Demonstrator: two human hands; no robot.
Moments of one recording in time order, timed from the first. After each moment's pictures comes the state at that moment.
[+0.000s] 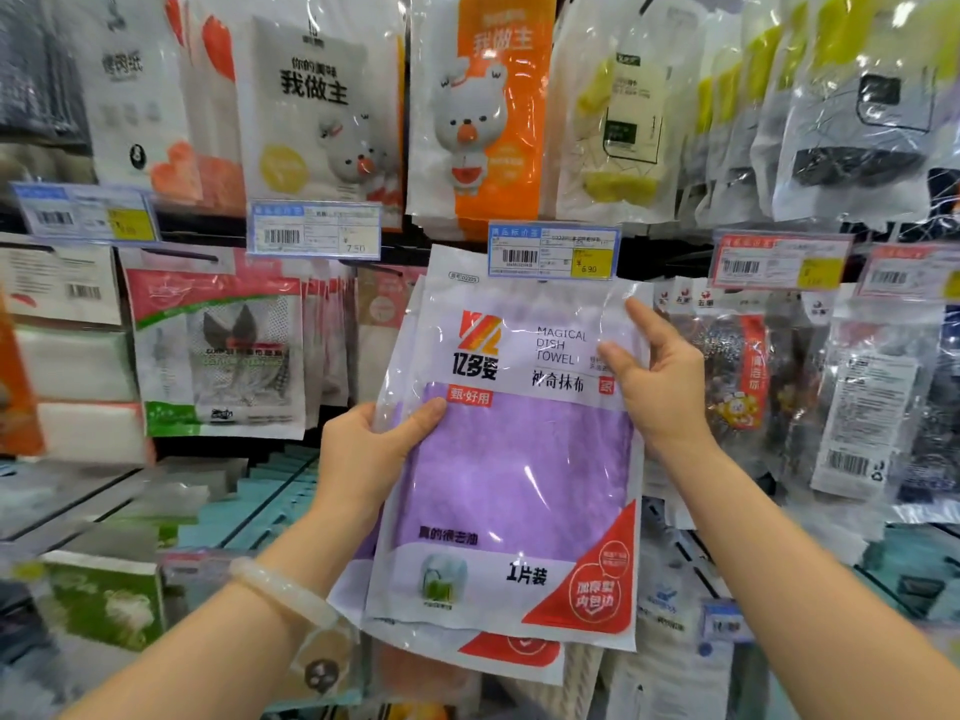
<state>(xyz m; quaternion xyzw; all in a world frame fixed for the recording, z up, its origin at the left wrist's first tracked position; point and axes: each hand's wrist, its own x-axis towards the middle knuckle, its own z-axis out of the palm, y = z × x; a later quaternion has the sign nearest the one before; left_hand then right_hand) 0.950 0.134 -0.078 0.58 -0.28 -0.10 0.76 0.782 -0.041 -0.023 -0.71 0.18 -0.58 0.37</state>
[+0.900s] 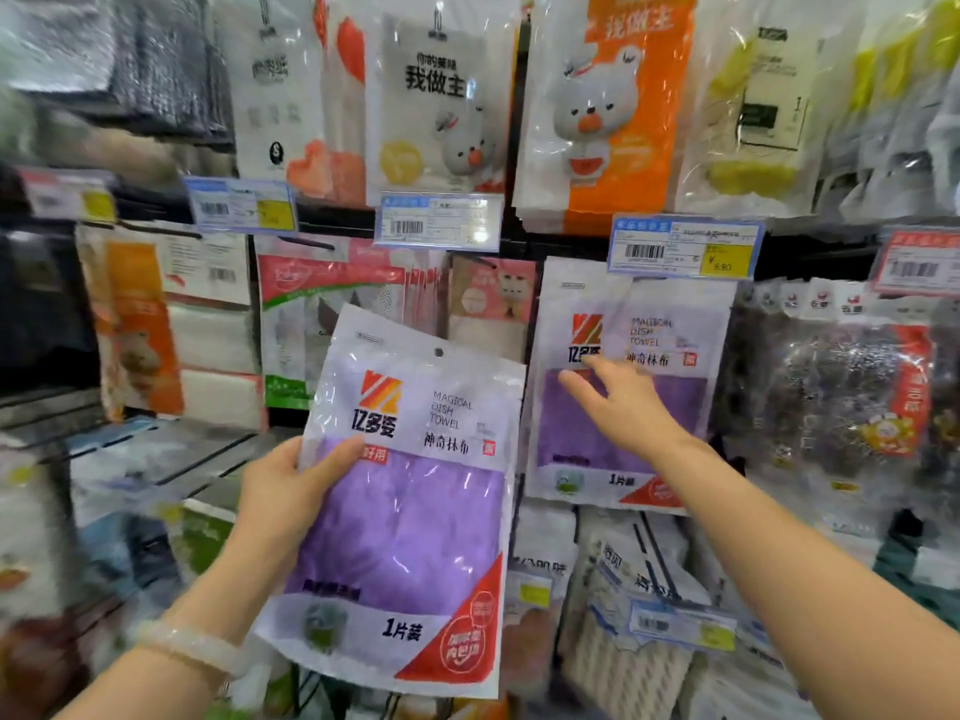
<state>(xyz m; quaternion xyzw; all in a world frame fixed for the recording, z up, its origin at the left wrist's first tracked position) 1.024 0.242 -0.125 0.62 -0.18 -0.03 0.76 0.878 -0.034 -0.053 -0.91 0.27 -0.29 0.14</state>
